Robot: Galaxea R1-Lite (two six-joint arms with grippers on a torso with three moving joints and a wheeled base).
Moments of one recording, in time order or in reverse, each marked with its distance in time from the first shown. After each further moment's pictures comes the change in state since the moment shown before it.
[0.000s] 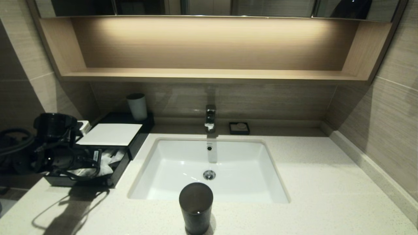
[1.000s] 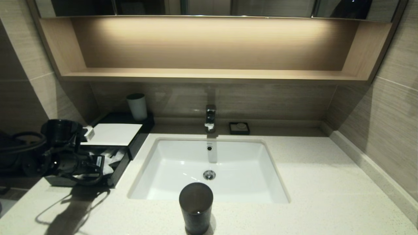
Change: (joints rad) left arm -0.001 0.056 0.008 -0.008 -0.002 0.000; right arm 0.000 0.000 0.000 0.000 0.000 0.000
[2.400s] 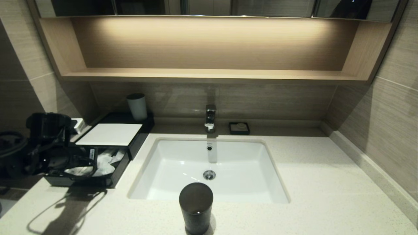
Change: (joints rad) left arm 0.016 -0.095 0.038 -0.068 0.019 -0.002; right arm 0.000 0.000 0.000 0.000 0.000 0.000
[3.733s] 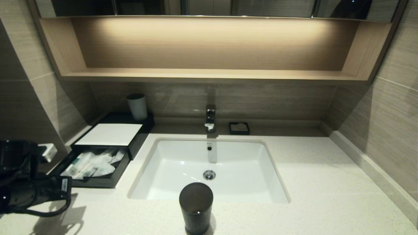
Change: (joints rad) left arm 0.102 -0.199 0.299 0.002 0.000 0.001; right arm 0.000 0.000 0.000 0.000 0.000 0.000
